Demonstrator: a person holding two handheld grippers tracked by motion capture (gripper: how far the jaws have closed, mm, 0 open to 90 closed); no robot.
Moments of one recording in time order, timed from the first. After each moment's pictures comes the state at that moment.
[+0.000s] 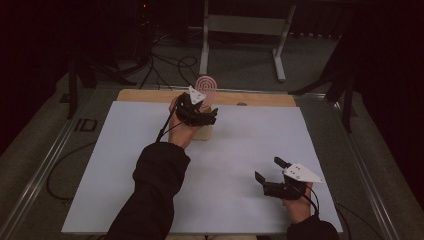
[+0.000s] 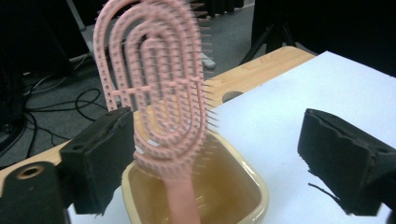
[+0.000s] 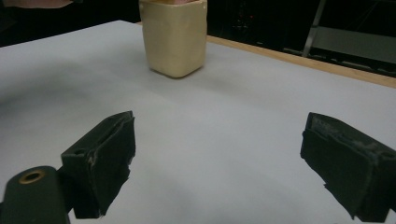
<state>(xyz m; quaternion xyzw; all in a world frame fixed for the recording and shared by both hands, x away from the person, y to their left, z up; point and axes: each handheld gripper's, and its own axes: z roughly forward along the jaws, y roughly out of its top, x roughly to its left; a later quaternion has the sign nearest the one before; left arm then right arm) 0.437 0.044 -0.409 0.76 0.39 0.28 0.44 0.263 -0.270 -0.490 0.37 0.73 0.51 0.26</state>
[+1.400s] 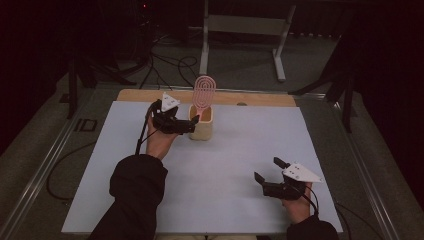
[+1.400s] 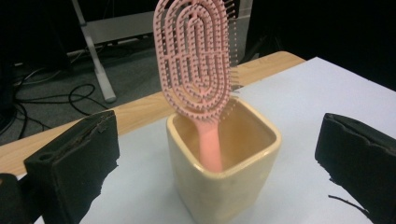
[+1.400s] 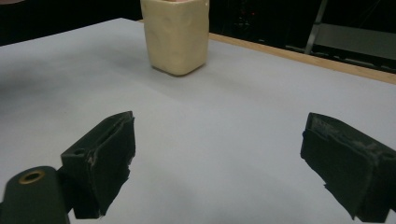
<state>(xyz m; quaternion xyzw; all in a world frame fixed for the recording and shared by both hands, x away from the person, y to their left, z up) 0.404 0.110 -0.409 0.74 0.41 0.25 0.47 0.263 -0.269 -0.490 0.37 0.73 0.51 0.25</state>
